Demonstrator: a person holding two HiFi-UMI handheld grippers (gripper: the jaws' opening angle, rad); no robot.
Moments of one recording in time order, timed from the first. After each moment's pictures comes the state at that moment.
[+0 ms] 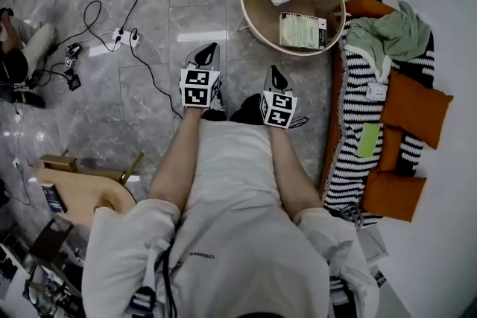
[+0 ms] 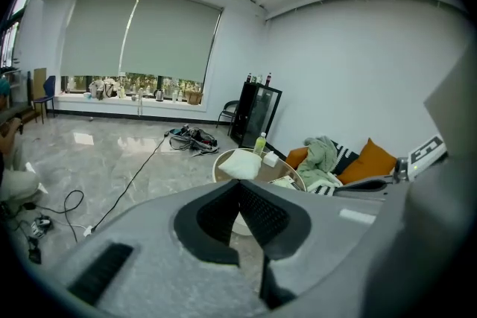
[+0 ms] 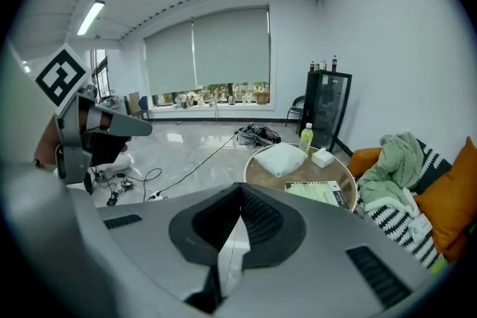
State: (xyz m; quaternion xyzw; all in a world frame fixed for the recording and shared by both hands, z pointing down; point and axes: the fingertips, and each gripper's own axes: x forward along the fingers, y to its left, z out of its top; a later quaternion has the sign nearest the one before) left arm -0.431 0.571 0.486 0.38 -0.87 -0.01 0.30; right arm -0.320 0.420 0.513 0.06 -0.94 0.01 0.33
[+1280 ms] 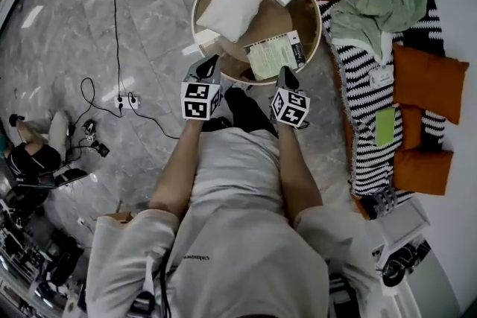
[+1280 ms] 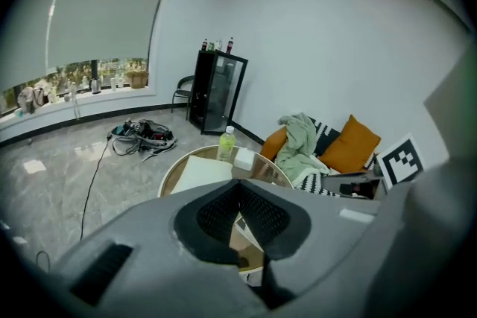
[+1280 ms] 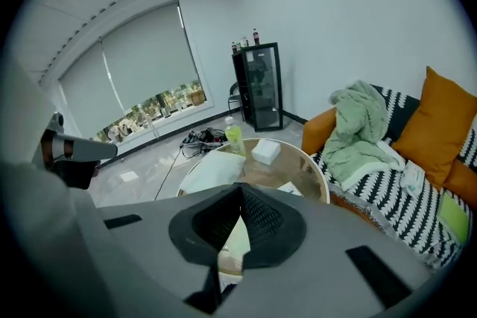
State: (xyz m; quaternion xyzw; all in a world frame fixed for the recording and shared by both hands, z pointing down) left arm -0.574 0.289 0.516 0.52 -0.77 0.08 0.36; right arm -0.418 0.139 0.564 0.26 -0.89 0.19 0.33
